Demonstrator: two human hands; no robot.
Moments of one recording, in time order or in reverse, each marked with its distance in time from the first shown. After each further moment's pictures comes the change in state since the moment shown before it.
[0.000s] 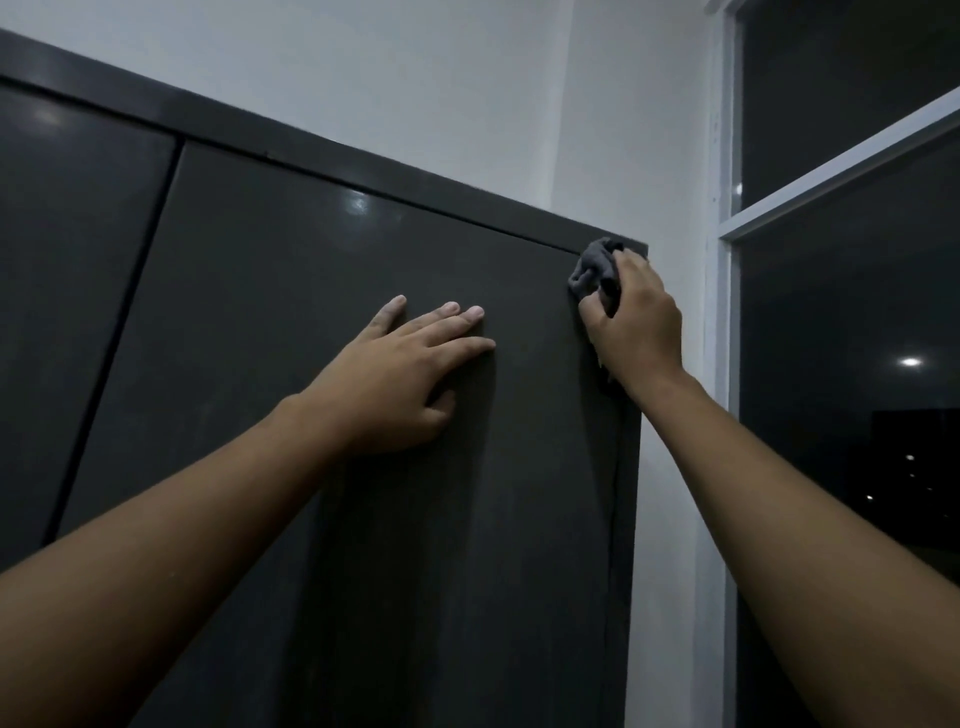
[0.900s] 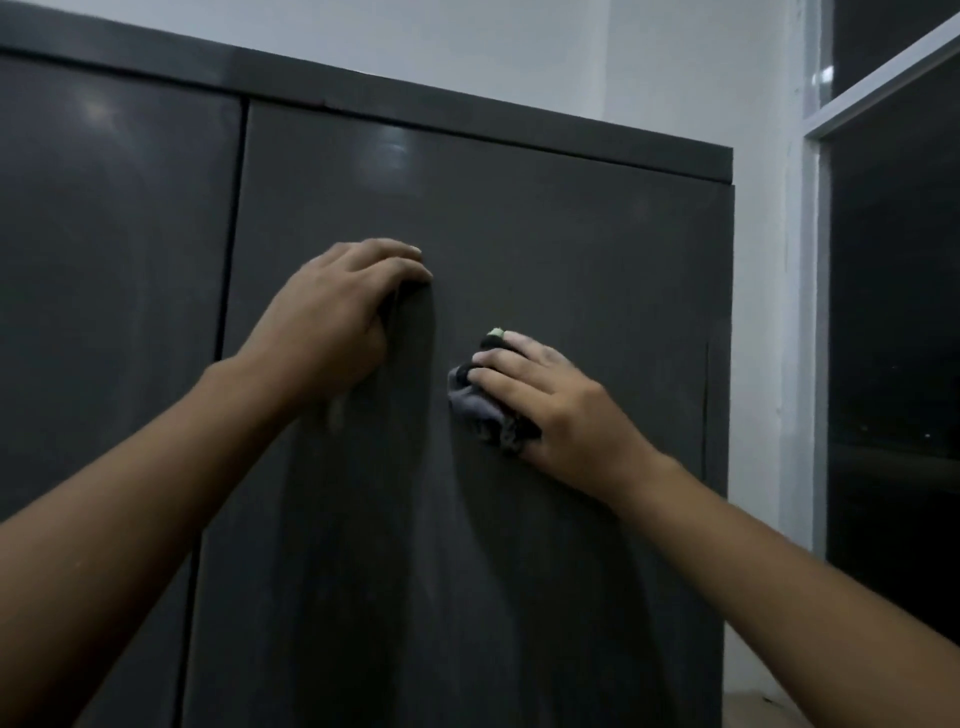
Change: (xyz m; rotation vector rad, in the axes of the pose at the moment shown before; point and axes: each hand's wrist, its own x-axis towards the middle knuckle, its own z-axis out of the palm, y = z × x) left_hand -0.070 -0.056 -0.033 -0.054 0.189 -0.156; right_hand -0.147 -0.081 0.050 0.198 -0.211 -0.743
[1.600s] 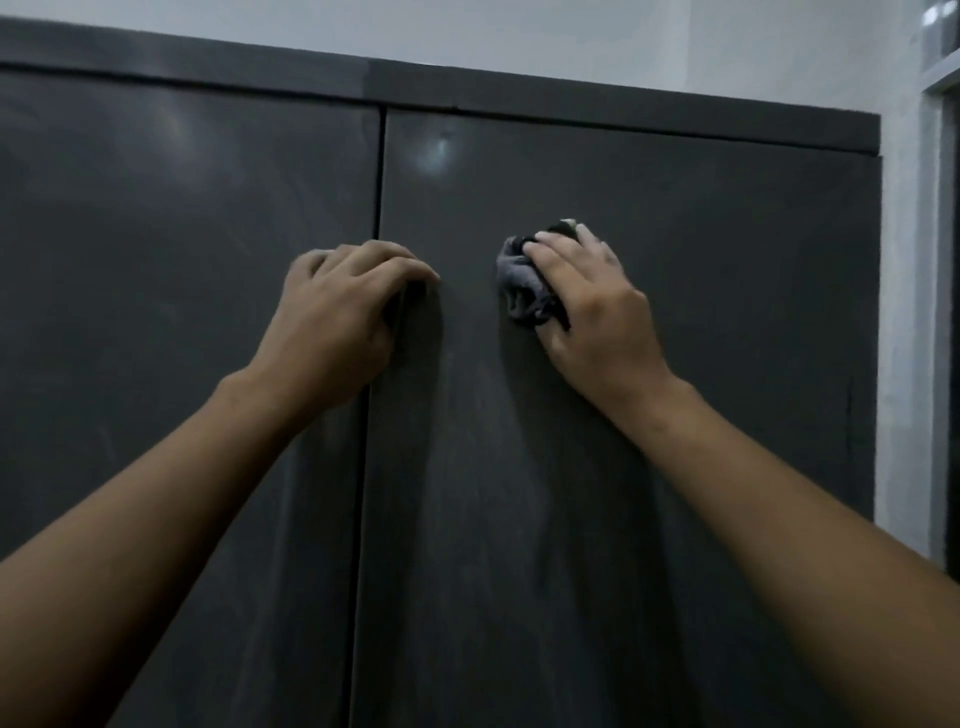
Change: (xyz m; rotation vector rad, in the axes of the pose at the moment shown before) left_hand -0.050 -0.079 -0.044 0.112 0.009 -0.022; right_hand 0.112 -0.044 0.031 -0.056 0.175 0.369
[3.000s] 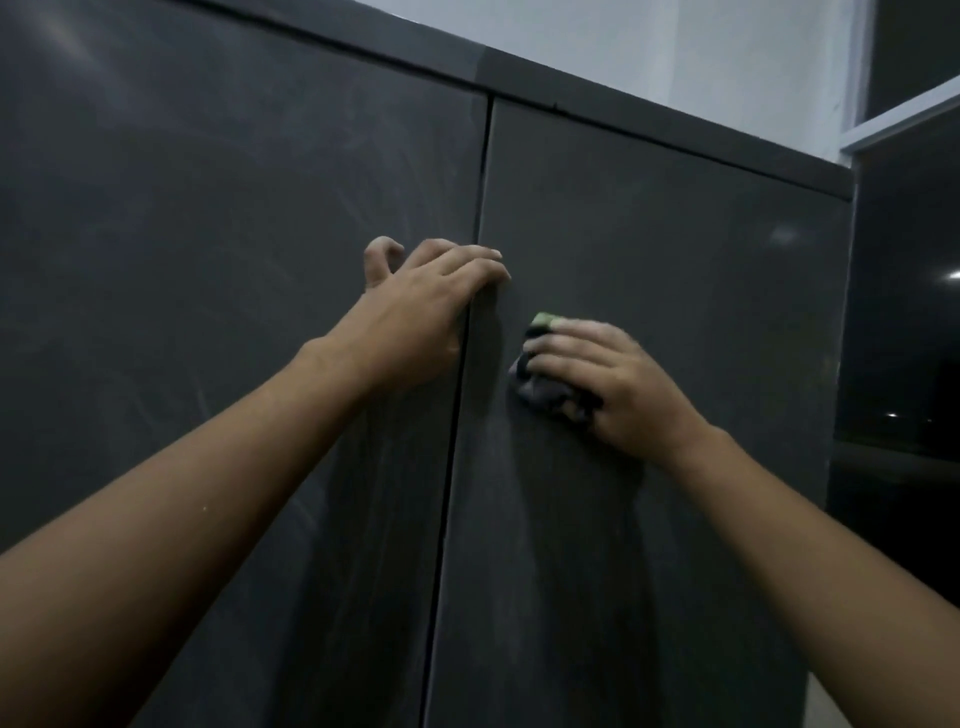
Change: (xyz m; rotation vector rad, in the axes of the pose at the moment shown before) left_hand -0.029 -0.044 -0.007 -0.172 -0.085 0.146; right_hand -0.044 -0.046 0.008 -0.010 -0.270 -0.380
